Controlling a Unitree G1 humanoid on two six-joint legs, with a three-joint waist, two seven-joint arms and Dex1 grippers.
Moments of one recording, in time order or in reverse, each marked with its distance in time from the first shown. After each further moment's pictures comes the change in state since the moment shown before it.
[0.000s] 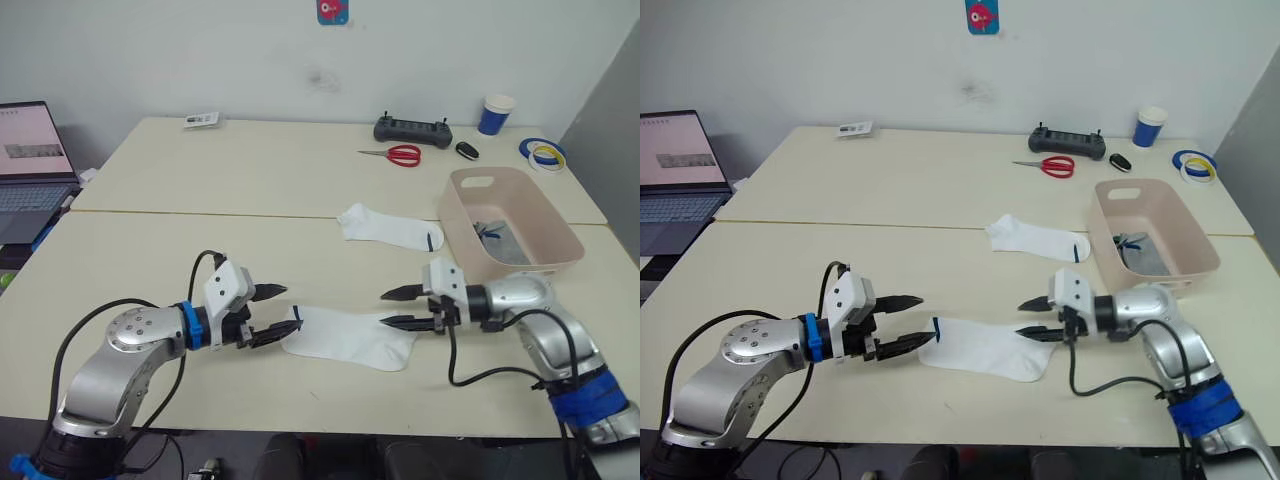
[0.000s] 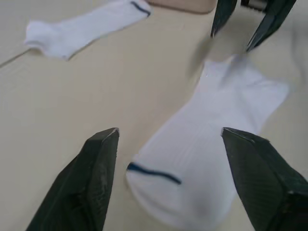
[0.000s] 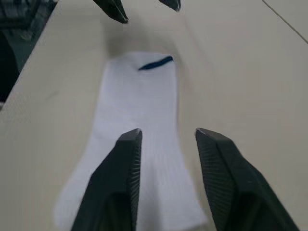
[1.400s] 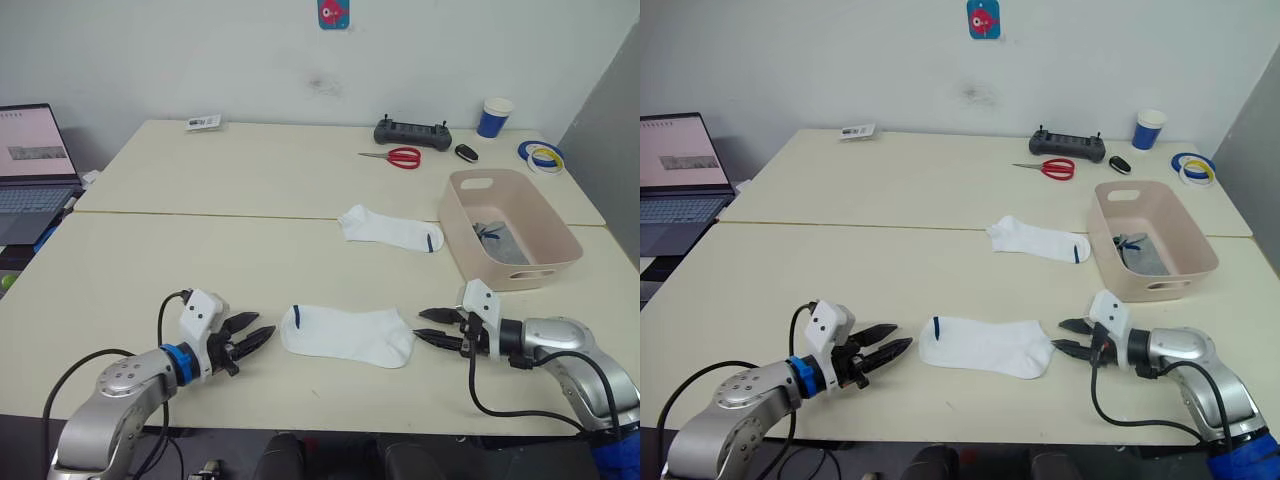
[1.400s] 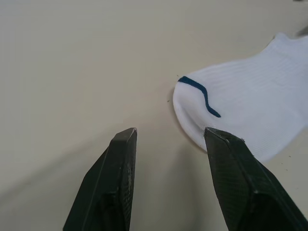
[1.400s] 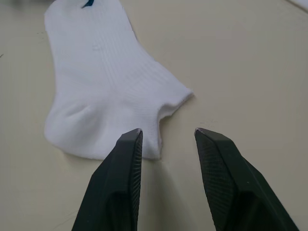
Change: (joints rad) left arm 0.217 -0.110 0.104 0.039 -0.034 0.073 0.210; right arm 0.283 -0.121 -0.147 -0.070 0.092 0.138 -0.199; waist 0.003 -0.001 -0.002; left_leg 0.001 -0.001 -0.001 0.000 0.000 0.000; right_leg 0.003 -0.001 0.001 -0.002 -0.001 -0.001
